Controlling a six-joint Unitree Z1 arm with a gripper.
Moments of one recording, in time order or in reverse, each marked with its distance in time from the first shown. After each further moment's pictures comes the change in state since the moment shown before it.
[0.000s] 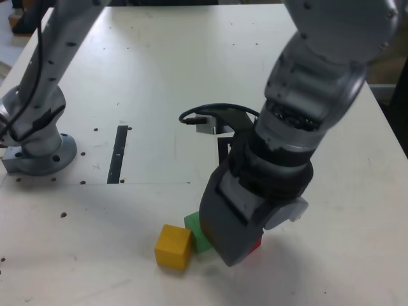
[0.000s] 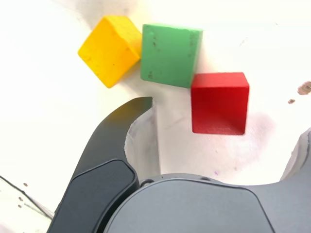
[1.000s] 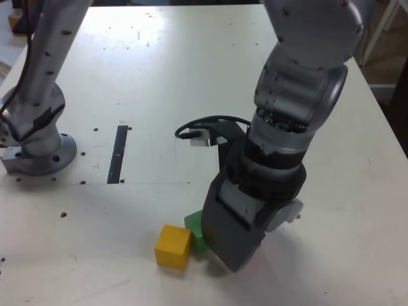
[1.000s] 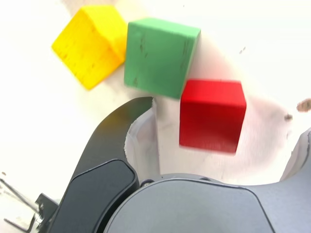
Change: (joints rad) arm 0.041 -0.034 0.186 -0.188 -0.035 -0.064
